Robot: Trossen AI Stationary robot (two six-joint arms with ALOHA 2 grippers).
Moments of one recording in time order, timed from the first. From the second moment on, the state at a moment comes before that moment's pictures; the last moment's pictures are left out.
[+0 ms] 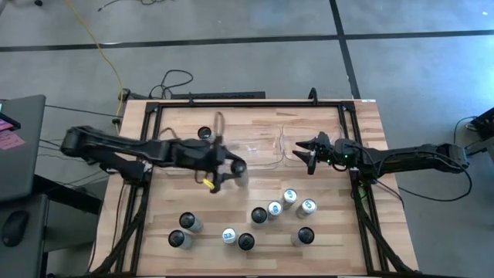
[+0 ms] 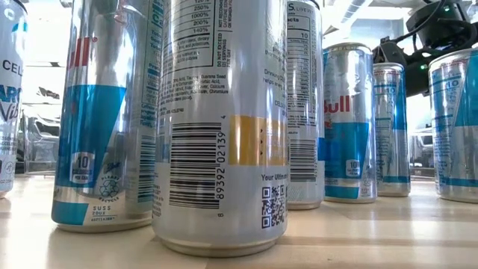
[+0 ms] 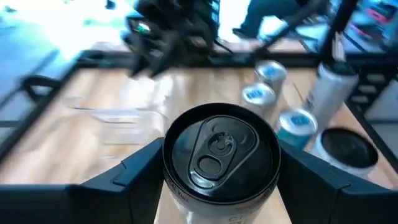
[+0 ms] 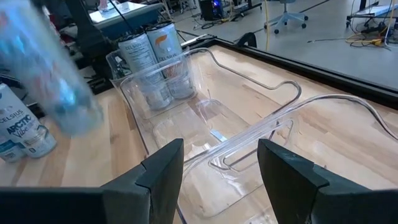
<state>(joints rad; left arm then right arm) -0.08 1.23 0.94 -0.02 -0.14 -0.01 -0.16 0.76 0.14 0.41 0.21 0.31</state>
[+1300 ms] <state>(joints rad) -0.08 0.59 0.72 -0.60 -0.79 -0.16 -0.19 0.76 0.14 0.42 0.21 0.35</state>
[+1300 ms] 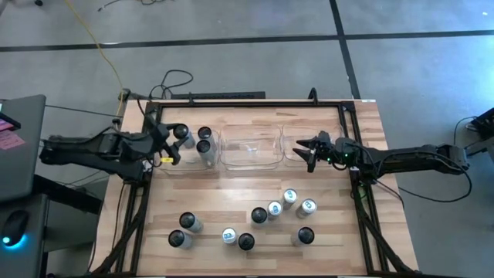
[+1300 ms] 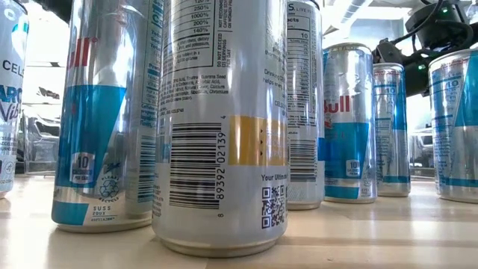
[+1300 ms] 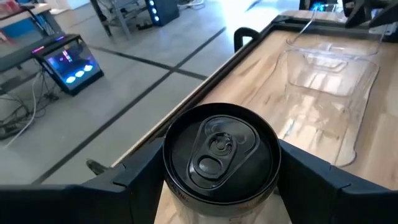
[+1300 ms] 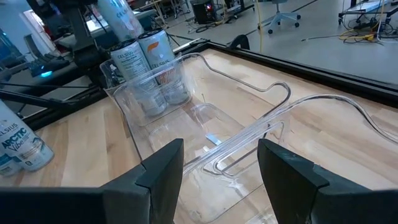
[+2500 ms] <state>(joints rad) 0.19 0.53 0.43 -0.38 -0.64 -0.23 -0.19 0.76 0.14 0.45 0.21 0.33</state>
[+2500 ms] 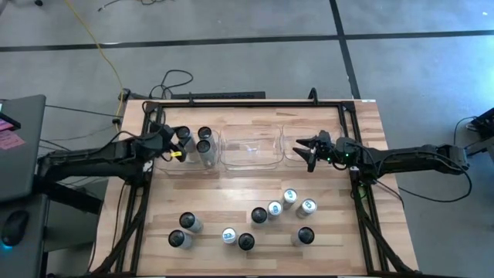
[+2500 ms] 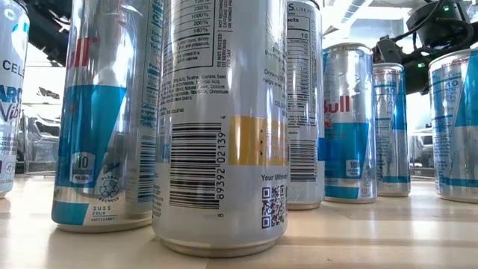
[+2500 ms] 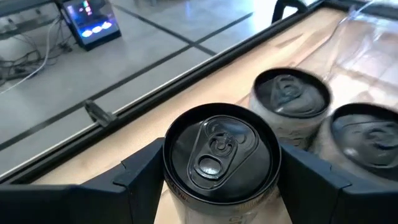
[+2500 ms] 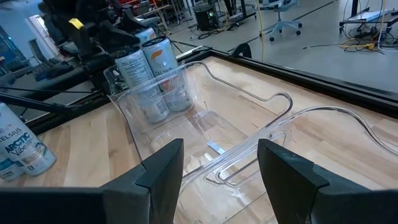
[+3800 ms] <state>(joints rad) 0.21 0.57 0.65 -0.64 -0.33 -0.21 -0.19 0.76 0.14 0.45 0.21 0.32</state>
